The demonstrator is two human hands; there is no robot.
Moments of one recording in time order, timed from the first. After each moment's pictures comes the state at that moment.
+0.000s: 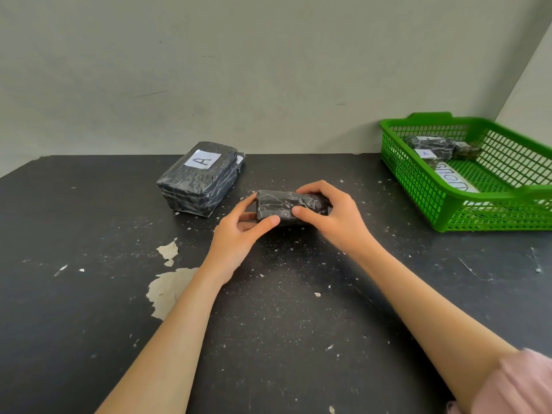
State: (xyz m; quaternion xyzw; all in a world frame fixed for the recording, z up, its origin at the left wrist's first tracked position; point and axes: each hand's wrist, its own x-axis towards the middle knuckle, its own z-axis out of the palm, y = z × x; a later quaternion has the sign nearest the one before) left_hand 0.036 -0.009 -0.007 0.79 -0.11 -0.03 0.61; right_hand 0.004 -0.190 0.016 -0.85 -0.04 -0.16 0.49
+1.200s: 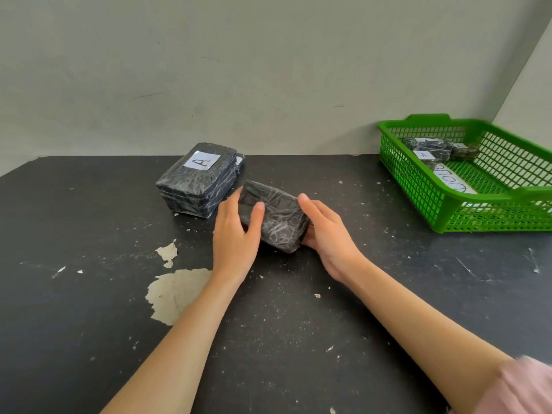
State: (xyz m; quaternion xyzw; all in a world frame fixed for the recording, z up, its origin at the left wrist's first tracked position) left_hand 0.025 -0.022 -0.006 0.85 -0.08 0.15 0.50; right_hand -0.001 -0.167 0.000 -0.64 0.05 -0.04 0.76
